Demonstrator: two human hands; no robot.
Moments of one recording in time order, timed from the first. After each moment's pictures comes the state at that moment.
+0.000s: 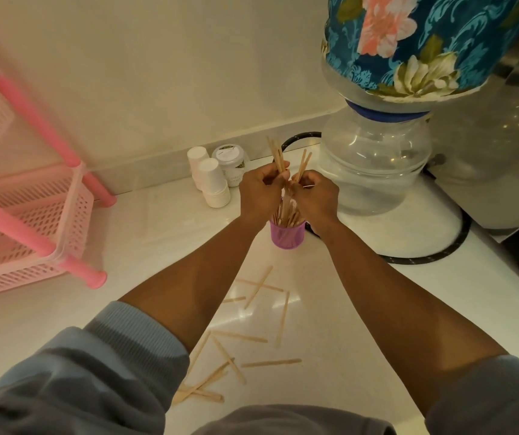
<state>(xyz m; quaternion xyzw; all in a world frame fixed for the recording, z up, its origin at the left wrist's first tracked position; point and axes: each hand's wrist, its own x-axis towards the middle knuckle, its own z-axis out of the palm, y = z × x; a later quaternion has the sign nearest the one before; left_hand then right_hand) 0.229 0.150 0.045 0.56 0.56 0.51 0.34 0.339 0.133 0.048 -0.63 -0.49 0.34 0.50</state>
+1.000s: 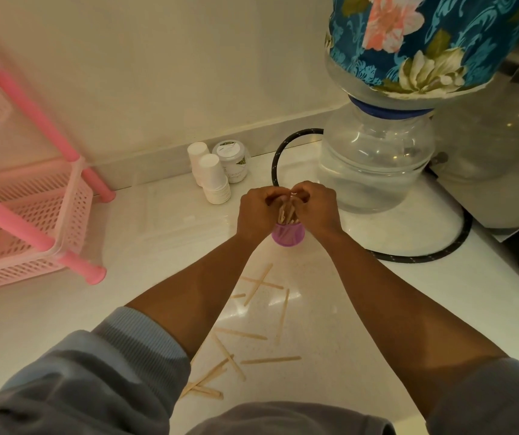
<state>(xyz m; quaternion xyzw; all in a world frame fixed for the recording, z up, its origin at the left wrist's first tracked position) 0.213 0.133 0.007 0.67 0.56 0.41 0.26 0.349 0.125 0.023 -0.63 -0.64 0.23 0.38</state>
